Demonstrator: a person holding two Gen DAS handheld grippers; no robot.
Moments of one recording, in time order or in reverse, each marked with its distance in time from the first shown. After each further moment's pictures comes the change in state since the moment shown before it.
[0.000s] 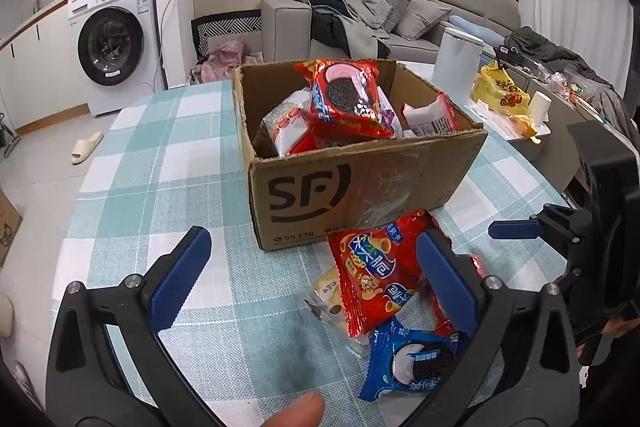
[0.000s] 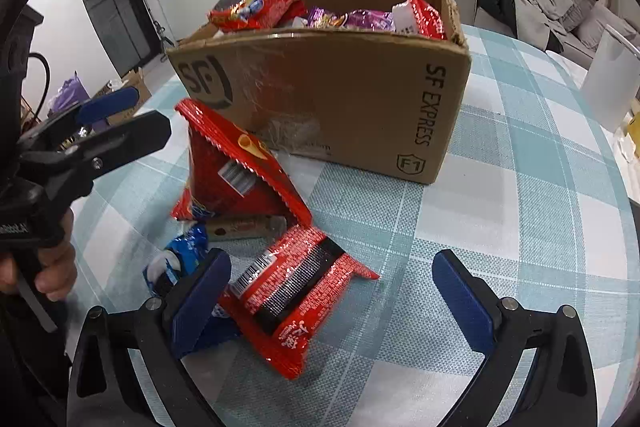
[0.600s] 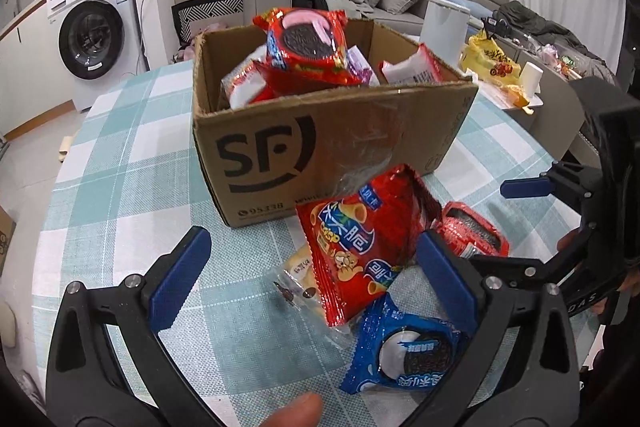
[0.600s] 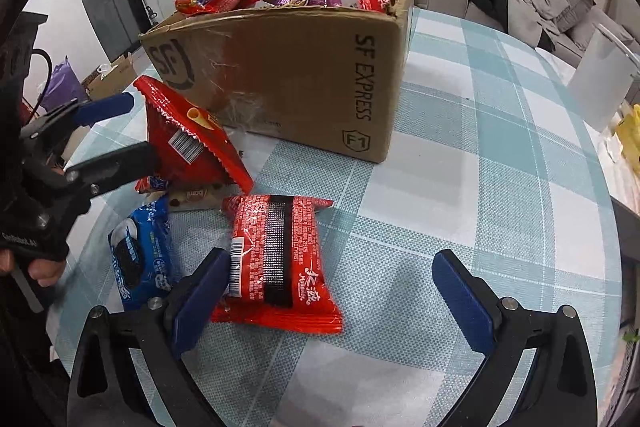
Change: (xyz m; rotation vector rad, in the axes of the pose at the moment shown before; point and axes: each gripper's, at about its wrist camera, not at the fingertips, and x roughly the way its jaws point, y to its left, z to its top) left arm 0.030 -0.019 -0.016 0.052 0.083 -0.030; right arm 0.002 -0.032 -0.013 -0.023 0.036 -0.040
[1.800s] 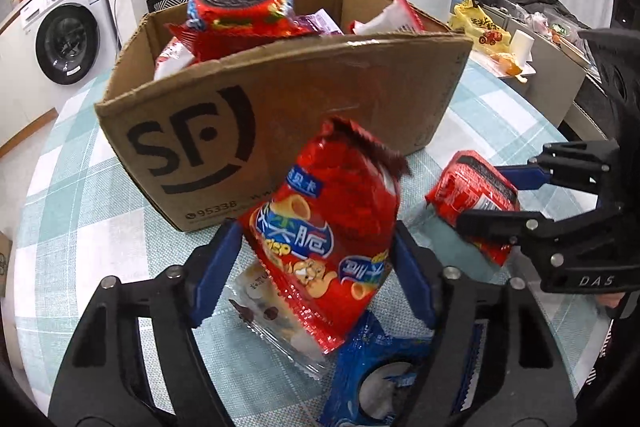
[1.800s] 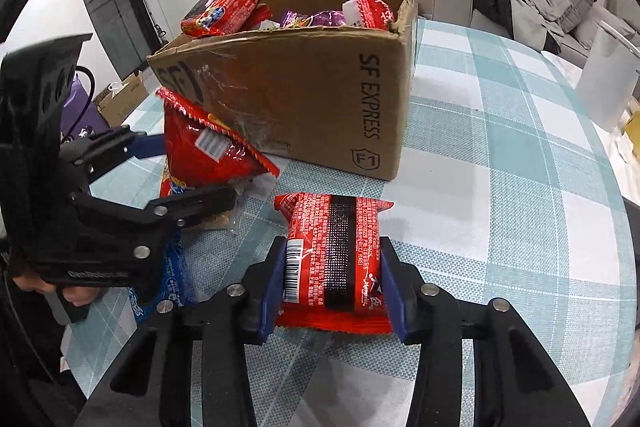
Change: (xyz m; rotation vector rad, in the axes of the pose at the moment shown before) left arm 0.057 -0.032 0.008 0.080 0.069 -0.044; right arm -0.008 -0.009 0.006 0.027 -0.062 0.054
